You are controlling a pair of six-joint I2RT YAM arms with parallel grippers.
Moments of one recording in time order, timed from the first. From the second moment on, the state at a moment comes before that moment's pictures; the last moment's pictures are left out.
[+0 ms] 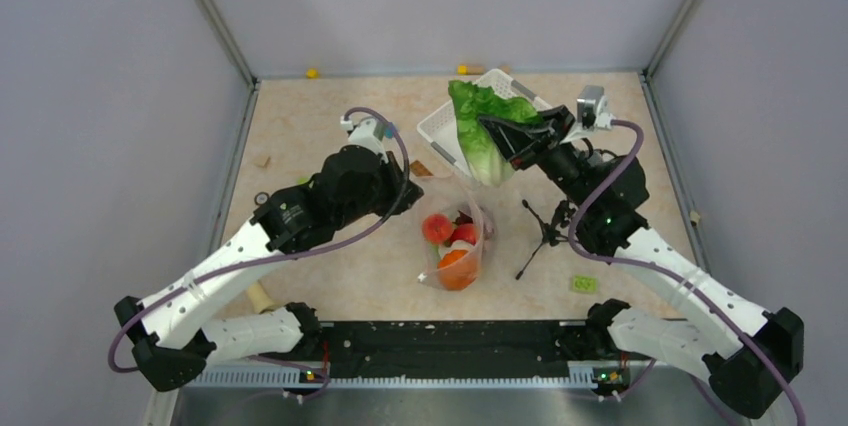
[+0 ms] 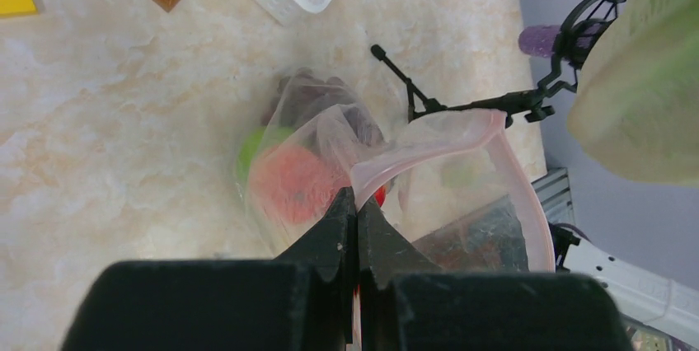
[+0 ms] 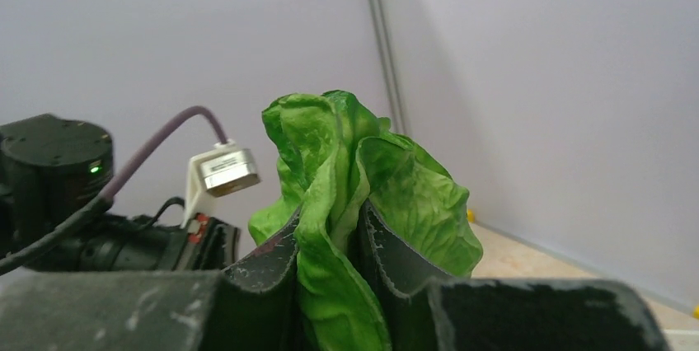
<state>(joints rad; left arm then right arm) -0.89 1.03 1.21 -0.66 -0.20 -0.82 0.65 0.97 0.83 0.68 -0.20 0.35</state>
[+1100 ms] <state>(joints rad) -0.88 0.94 1.10 -0.63 -0.14 -0.87 0.94 1.24 0.58 1.48 -0.56 0.55</state>
